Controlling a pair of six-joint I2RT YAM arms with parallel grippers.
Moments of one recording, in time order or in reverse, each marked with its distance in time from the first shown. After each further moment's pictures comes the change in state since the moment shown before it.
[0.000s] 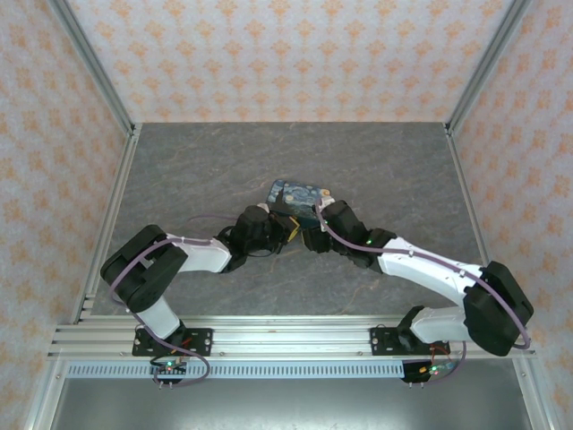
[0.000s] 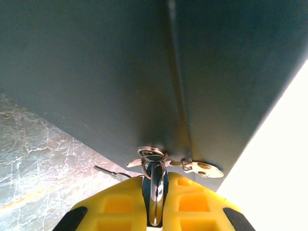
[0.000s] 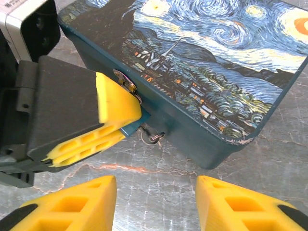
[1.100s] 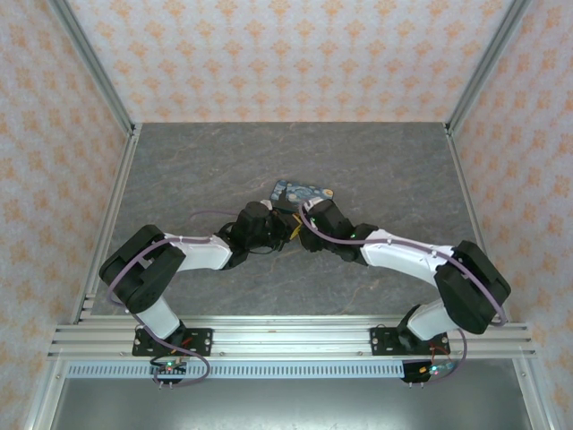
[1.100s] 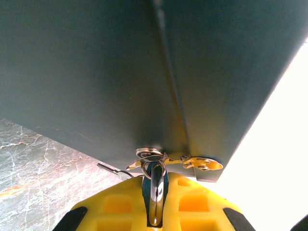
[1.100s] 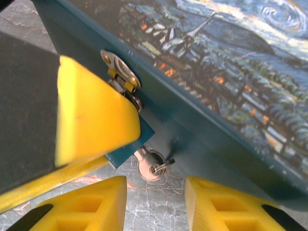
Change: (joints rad) left arm 0.002 -0.007 0.037 -0.034 0.035 0.022; right arm 0.003 0.175 0.055 0.048 0.023 -0.040
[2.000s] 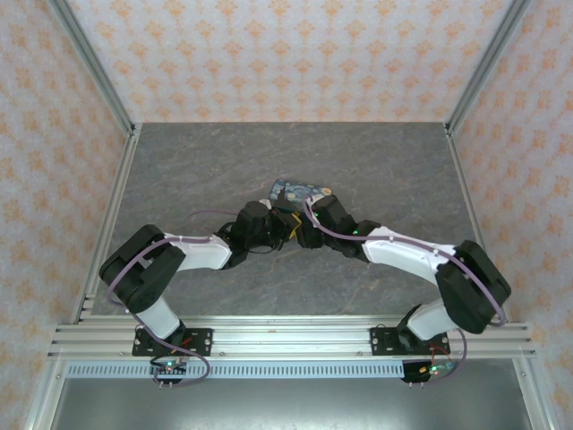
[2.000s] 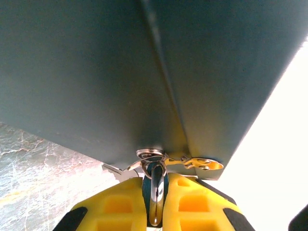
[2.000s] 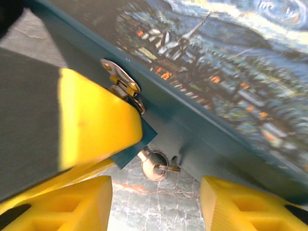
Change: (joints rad) left arm 0.004 0.002 -0.001 -0.002 -0.007 0.002; right arm -0.040 -0.039 -0.018 0.012 -0.098 0.061
